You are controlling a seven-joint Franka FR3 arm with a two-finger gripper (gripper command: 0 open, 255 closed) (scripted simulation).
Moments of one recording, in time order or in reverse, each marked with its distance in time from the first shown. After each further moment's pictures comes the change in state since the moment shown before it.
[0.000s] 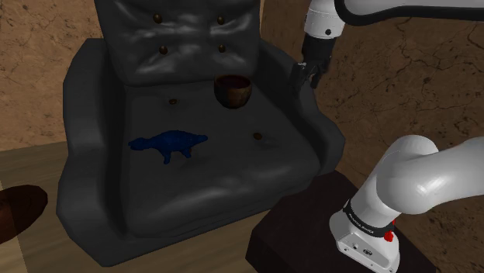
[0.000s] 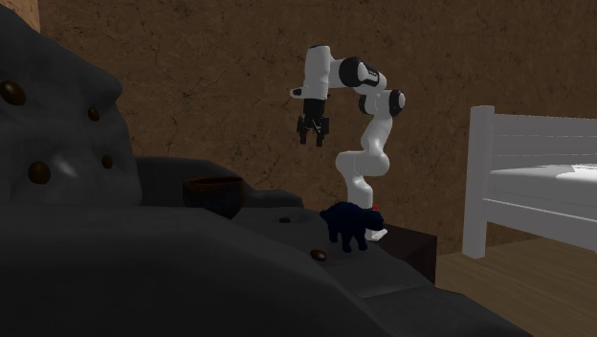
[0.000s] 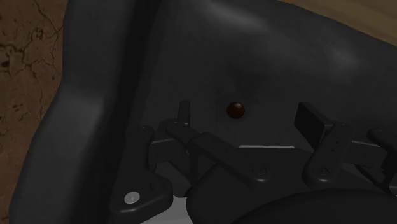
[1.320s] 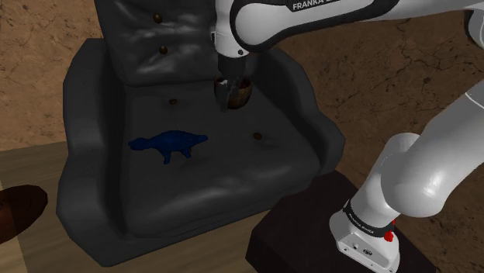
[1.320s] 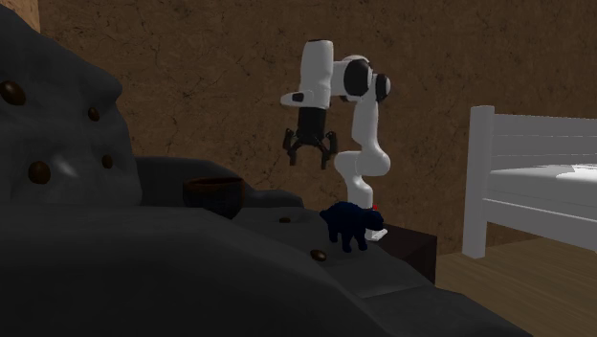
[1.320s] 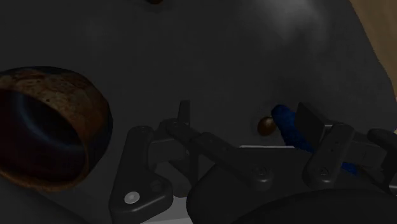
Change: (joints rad) arm 0.166 0.571 0.101 0.307 0.014 0.294 -0.238
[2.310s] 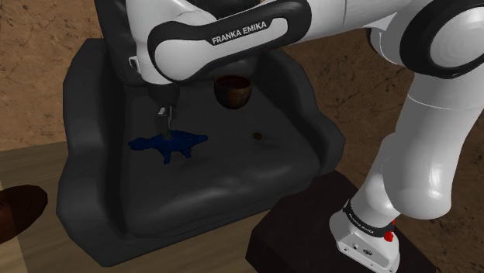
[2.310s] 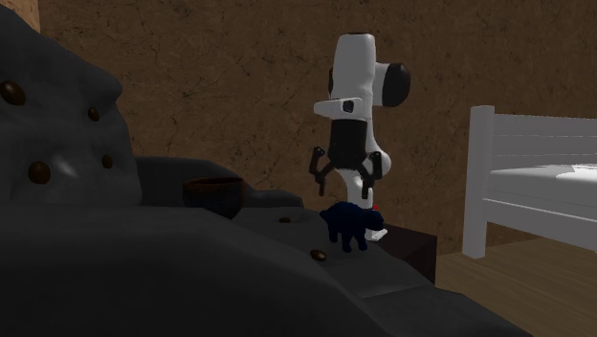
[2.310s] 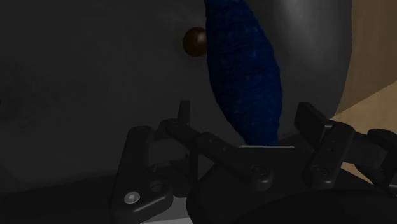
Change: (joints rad) arm 0.133 0.427 0.124 0.381 -0.078 0.055 -0.159
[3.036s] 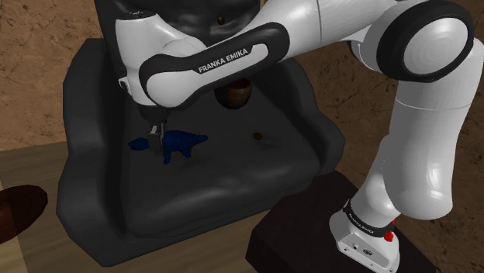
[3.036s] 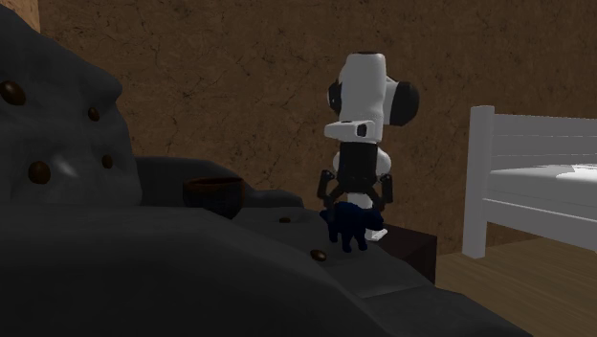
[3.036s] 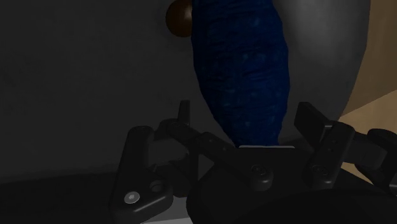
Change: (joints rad) arm 0.027 0.101 0.012 0.019 -0.034 0.080 -0.017
